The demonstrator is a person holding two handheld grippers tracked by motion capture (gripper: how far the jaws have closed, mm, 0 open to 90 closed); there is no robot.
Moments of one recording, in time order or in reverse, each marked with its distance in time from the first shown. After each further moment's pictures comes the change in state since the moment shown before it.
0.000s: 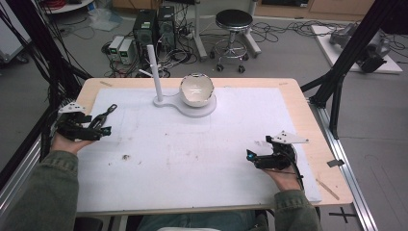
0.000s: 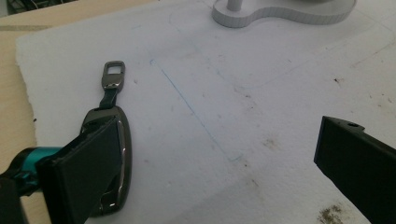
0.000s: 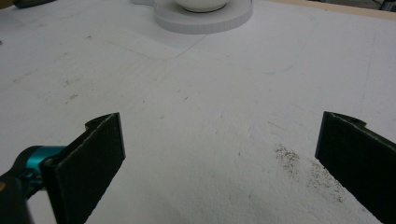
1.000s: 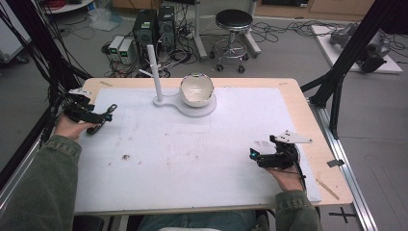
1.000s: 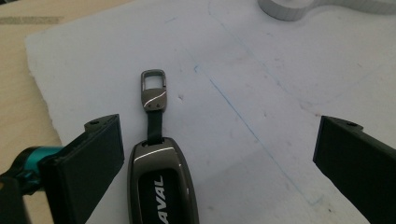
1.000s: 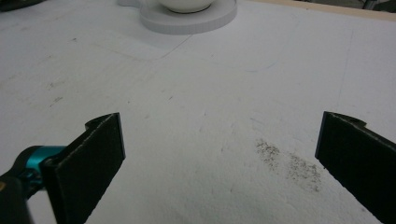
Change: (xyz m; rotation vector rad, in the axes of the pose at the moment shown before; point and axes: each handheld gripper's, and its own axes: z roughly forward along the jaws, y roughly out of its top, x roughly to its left) left arm 0.055 0.026 0.048 0.110 0.020 -0.027; right arm -0.007 -0.001 -0.005 -0.006 -0.041 0.019
